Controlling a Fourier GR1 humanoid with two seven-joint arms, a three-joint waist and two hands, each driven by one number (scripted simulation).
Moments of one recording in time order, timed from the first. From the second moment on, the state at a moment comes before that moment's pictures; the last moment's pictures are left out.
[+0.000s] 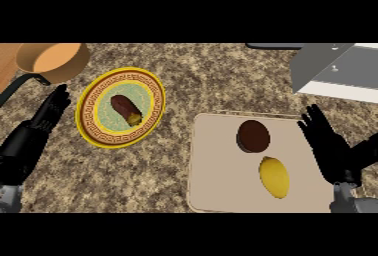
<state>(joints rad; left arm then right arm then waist) -0.06 0.60 -0.15 -1.68 0.21 0.10 0.03 -0.05 -0.33 0.07 -1.46 -0.48 -0.14 0.12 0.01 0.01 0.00</state>
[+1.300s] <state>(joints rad) 0.07 0.52 -0.03 -1.46 0.31 0.13 0.07 0.12 -0.17 0.36 -1.55 0.89 -0.86 0.46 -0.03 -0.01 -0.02</state>
